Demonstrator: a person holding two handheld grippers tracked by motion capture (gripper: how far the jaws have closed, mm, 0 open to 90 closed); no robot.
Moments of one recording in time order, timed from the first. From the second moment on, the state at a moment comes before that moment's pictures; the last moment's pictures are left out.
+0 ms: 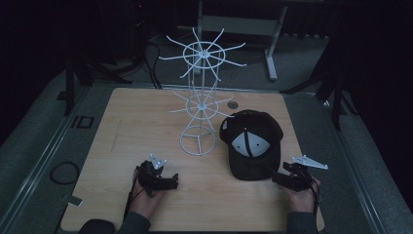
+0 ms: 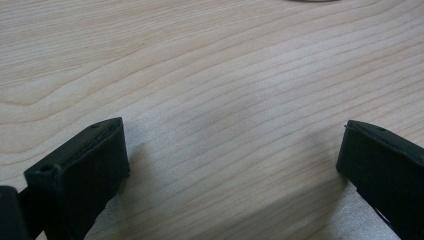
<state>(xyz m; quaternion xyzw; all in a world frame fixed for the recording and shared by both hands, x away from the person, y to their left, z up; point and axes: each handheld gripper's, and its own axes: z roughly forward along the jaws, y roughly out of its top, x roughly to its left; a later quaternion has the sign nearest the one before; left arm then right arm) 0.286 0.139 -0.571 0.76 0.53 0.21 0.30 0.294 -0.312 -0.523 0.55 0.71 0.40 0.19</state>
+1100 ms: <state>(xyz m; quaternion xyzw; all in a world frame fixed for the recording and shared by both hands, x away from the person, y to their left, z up) 0.287 0.139 -0.571 0.76 0.54 0.21 0.30 0.320 -0.305 -0.527 0.52 0.74 0.42 0.13</state>
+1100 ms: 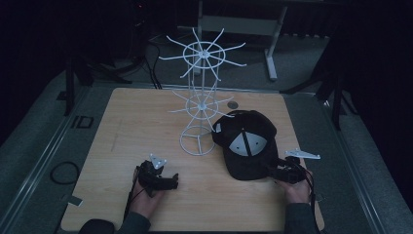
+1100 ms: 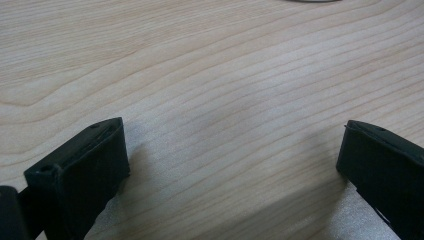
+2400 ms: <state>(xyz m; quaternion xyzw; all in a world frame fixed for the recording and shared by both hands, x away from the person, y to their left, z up) 0.287 0.139 -0.571 0.76 0.54 0.21 0.30 0.325 -0.282 -0.541 0.45 0.77 0.45 0.05</state>
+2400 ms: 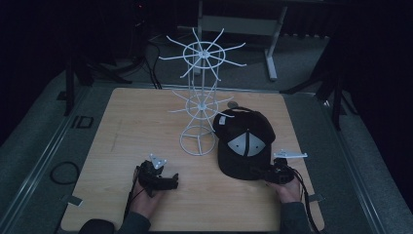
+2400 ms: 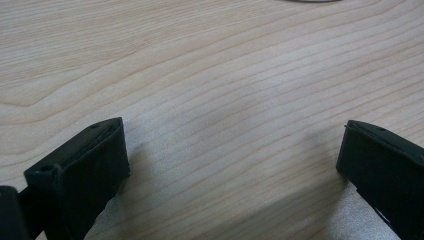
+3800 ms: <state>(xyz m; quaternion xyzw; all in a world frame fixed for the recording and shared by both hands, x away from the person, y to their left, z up) 0.287 0.139 -0.571 0.76 0.54 0.21 0.30 0.306 -0.288 -0.518 0.51 0.68 0.52 0.12</state>
